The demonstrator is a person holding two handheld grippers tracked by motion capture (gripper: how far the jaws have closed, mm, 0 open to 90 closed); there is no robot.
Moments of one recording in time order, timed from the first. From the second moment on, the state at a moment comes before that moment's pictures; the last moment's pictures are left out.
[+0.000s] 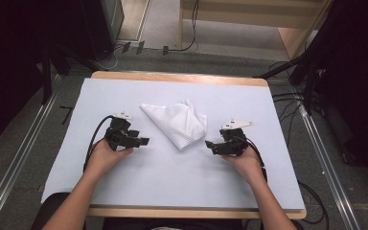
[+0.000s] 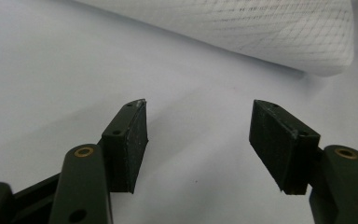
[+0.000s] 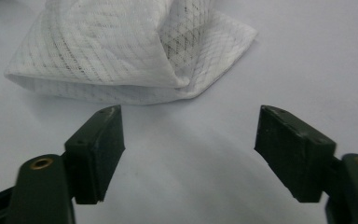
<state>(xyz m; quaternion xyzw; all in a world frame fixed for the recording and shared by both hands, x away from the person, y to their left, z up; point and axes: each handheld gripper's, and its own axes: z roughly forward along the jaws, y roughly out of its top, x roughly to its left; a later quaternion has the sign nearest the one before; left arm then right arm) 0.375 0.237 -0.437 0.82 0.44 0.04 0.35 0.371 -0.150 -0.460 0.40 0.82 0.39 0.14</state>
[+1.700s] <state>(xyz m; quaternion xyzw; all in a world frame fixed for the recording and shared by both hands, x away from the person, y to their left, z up) 0.372 0.245 -0.435 0.82 0.44 0.05 0.35 0.383 -0.159 -0.450 0.43 0.81 0.39 0.08</state>
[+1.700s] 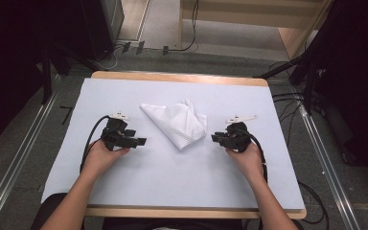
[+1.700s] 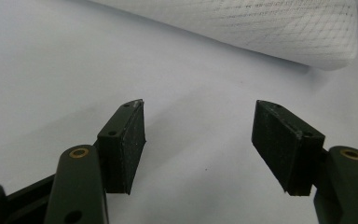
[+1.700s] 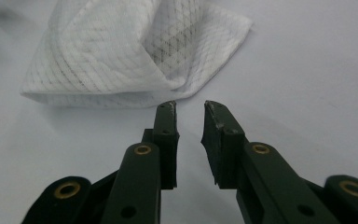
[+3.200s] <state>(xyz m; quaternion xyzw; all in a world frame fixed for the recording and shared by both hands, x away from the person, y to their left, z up) 0.362 0.270 -0.433 0.81 0.47 0.07 0.34 0.411 -0.087 -0.430 0.37 0.84 0.38 0.05</state>
